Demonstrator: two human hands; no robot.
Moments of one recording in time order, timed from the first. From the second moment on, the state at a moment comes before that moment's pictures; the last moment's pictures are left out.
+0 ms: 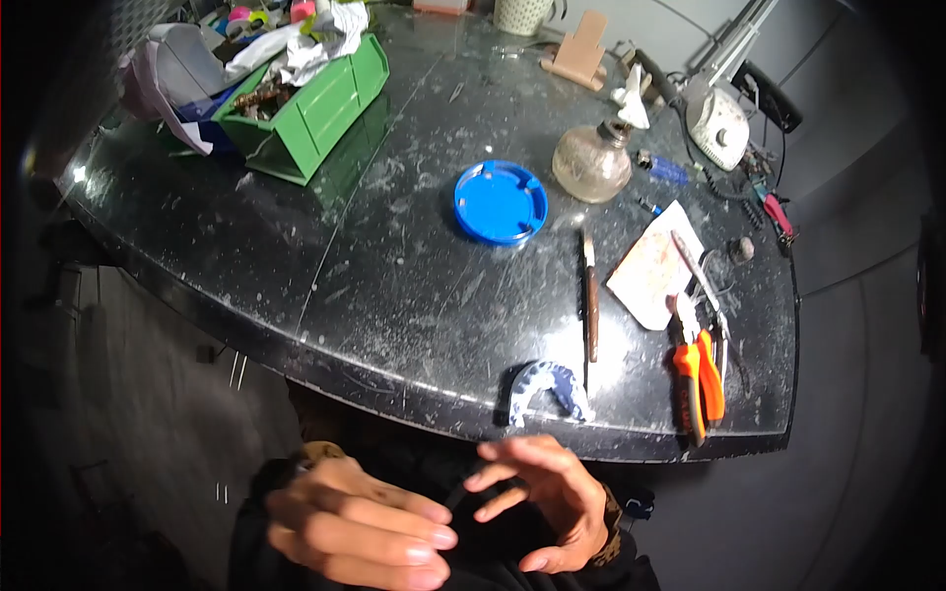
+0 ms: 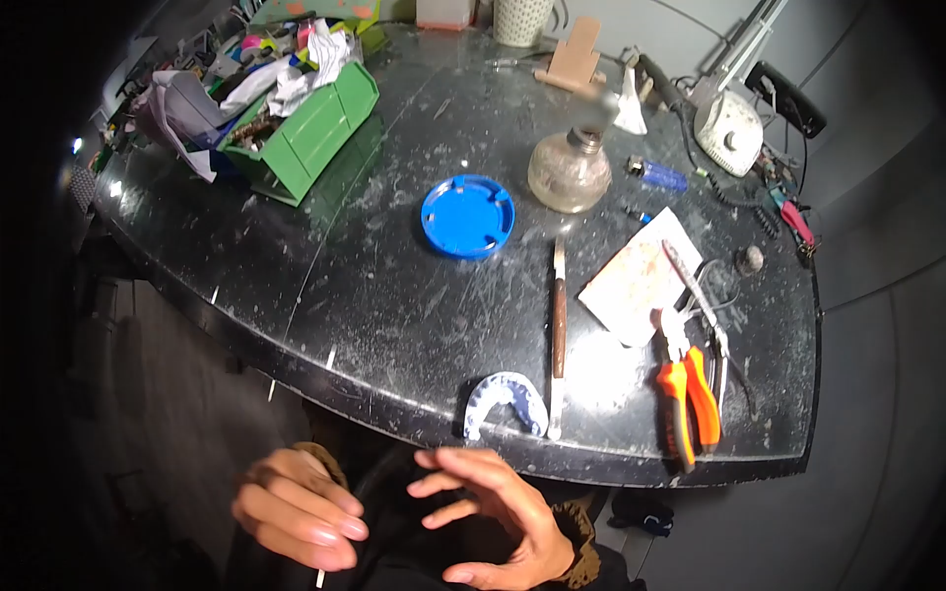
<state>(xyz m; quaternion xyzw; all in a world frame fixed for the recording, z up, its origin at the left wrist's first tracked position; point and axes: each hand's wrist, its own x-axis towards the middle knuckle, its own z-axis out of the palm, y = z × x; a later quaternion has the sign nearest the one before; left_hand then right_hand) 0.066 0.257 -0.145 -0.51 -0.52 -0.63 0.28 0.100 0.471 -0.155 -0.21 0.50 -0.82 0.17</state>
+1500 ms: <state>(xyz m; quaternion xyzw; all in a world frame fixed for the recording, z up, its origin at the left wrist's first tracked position) 0.128 0.361 -0.223 -0.21 -0.47 -0.80 0.32 0.131 0.421 -0.205 -0.14 0.47 -0.79 -0.38</state>
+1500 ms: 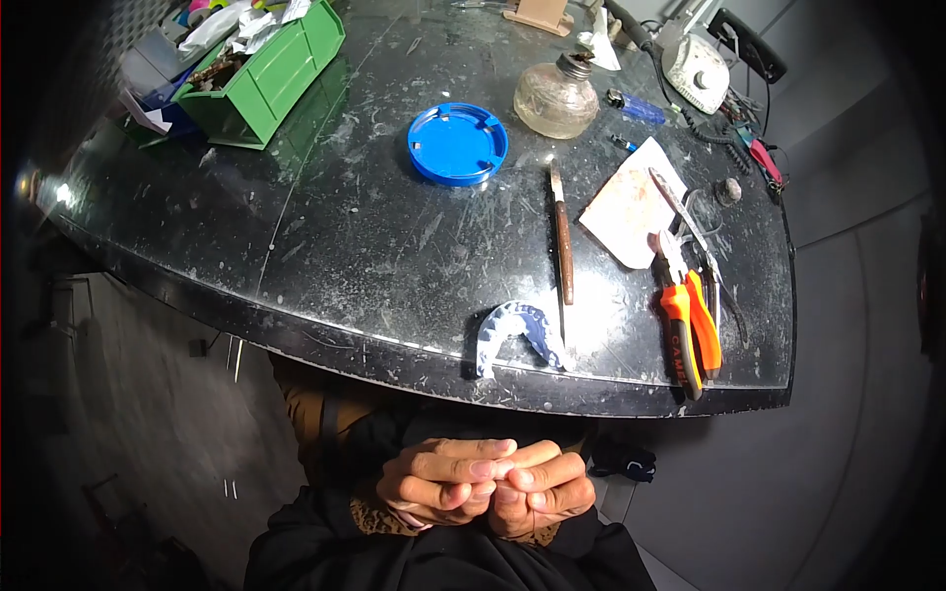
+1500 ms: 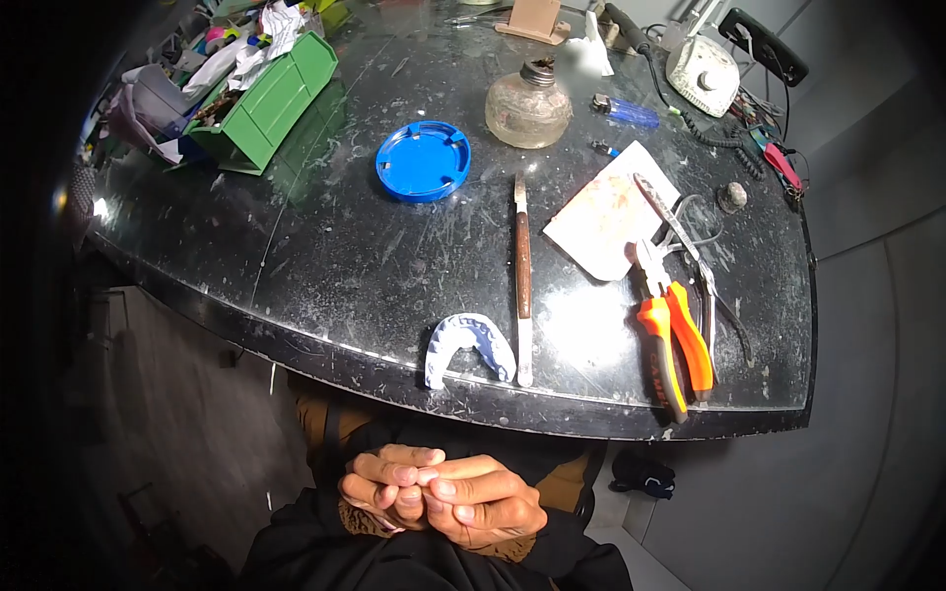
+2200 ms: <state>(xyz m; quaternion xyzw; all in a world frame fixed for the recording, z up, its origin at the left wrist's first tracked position) 0.106 0.323 -0.204 -0.26 -0.49 -0.79 0.26 0.114 0.444 -0.194 -0.19 0.57 -0.75 -0.27</state>
